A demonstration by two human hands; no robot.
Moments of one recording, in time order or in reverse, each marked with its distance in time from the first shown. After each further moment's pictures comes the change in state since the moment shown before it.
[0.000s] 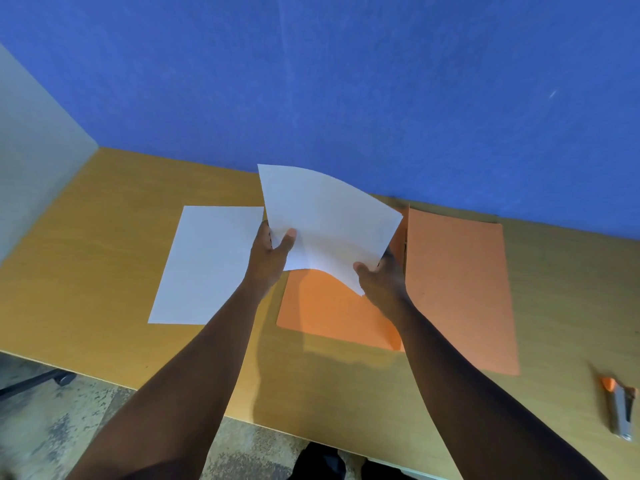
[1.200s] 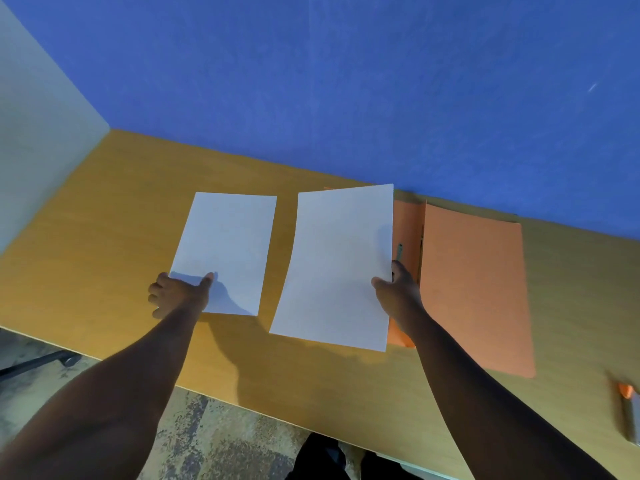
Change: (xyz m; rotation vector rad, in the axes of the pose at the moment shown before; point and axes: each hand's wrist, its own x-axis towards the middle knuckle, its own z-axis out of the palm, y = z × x) left_hand -0.015 -0.109 -0.147 0.778 0.560 -0.667; right_hand -0.006 0.033 0.010 -0.187 -0.003 0.220
